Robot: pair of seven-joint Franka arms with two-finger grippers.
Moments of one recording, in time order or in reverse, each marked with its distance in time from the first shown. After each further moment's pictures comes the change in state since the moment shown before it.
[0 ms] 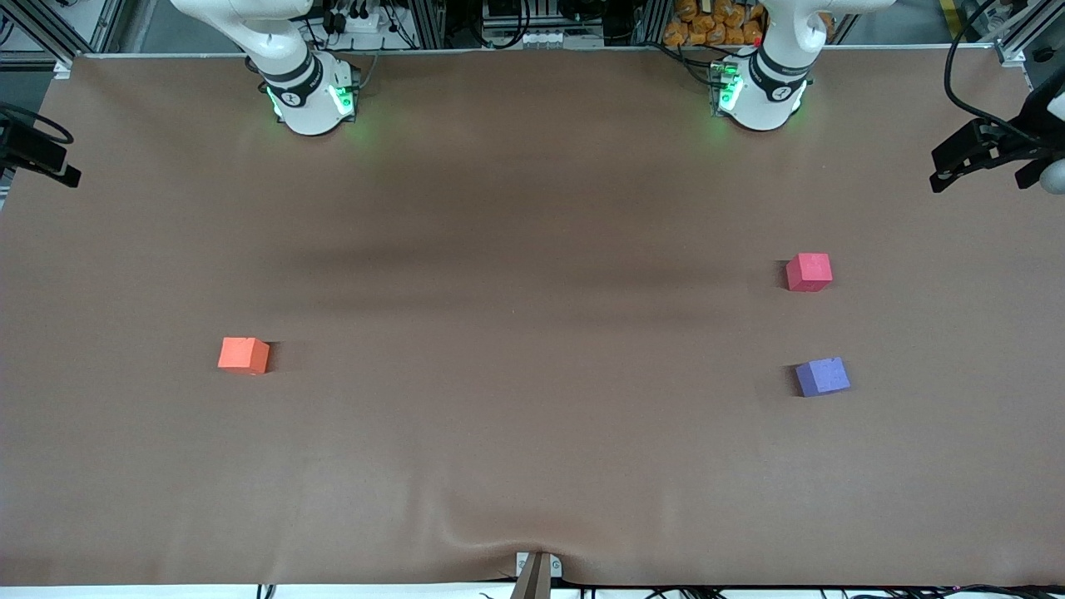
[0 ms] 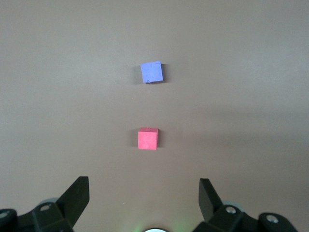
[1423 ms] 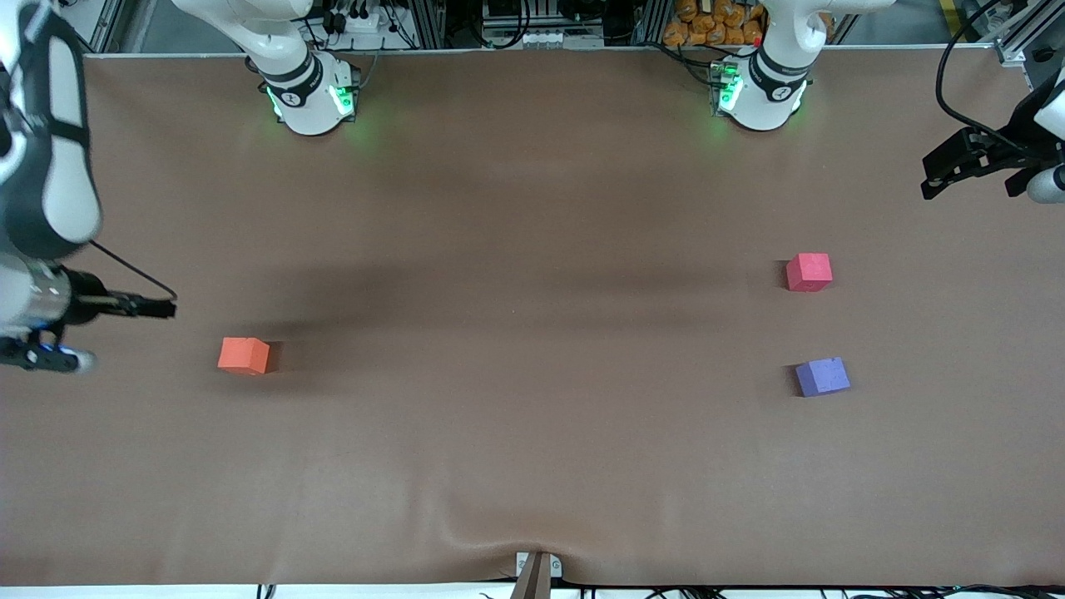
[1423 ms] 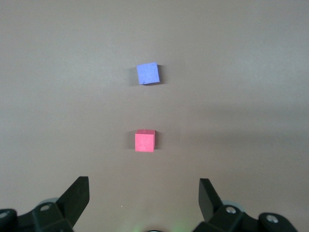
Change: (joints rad) left arm -0.004 0.009 -0.008 -0.011 -0.007 0.019 0.000; right arm -0.050 0.368 0.002 -0.198 0.000 0.428 0.000
